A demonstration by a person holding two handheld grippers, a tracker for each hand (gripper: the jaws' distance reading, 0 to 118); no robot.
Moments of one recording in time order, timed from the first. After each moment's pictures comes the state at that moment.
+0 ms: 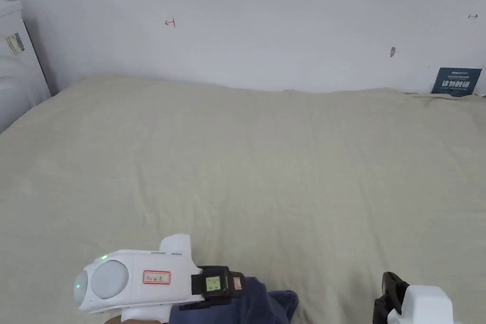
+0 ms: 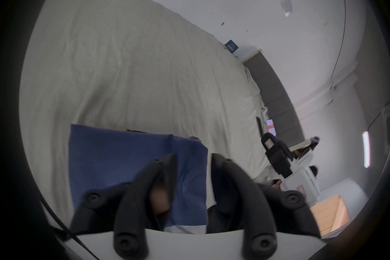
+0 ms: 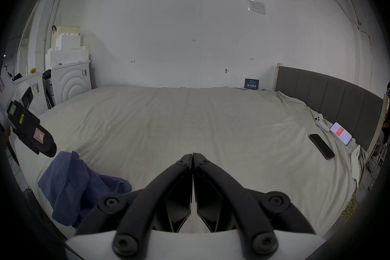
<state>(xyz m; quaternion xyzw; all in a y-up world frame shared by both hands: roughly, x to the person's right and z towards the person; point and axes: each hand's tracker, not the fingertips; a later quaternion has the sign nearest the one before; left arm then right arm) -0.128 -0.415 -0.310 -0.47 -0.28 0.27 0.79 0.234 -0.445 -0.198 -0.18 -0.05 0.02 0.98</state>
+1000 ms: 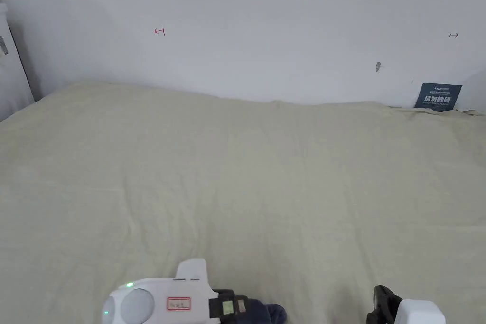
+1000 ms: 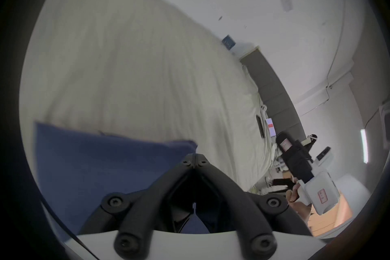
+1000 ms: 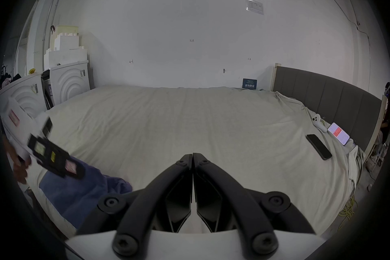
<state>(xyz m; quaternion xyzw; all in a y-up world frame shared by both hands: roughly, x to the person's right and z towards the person) -0.094 -0.443 -0.318 -0.43 -0.30 0.25 0.81 0.234 -0.435 -0.196 -0.18 -0.06 0.02 0.98</state>
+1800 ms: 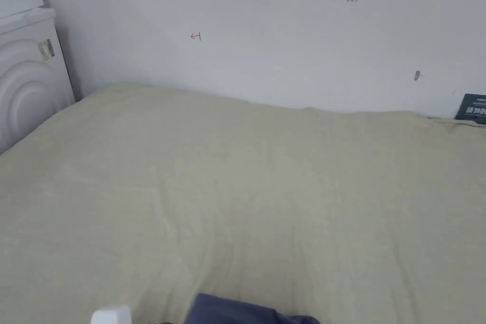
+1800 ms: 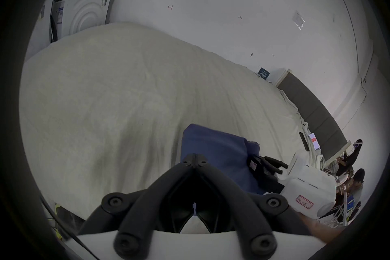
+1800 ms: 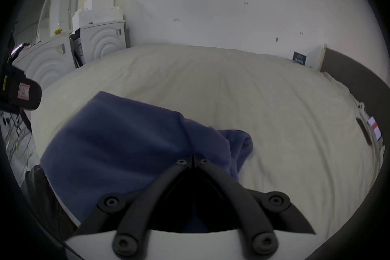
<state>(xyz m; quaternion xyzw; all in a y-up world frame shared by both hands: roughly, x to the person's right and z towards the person) -0.204 -0.439 -0.218 -0.35 -0.13 0.17 0.91 0.083 -0.544 -0.235 -0.29 0.07 0.03 0.95</state>
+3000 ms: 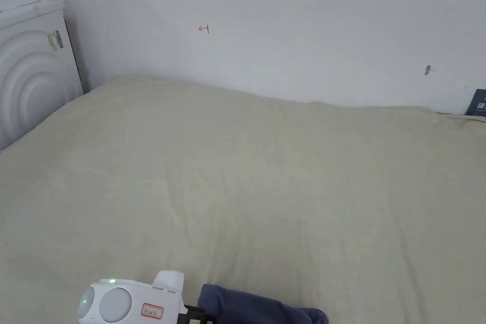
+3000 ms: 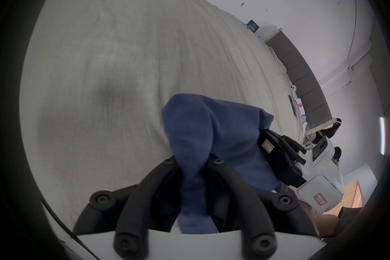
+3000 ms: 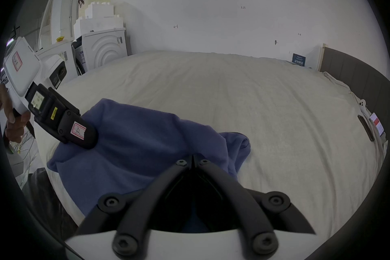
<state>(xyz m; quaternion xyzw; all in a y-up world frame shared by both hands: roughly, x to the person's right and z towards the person) -0.194 -0.484 -0.322 -0.51 -0.26 0.16 0.80 0.089 -0.537 -0.224 -0.27 0.08 0.02 0.96</state>
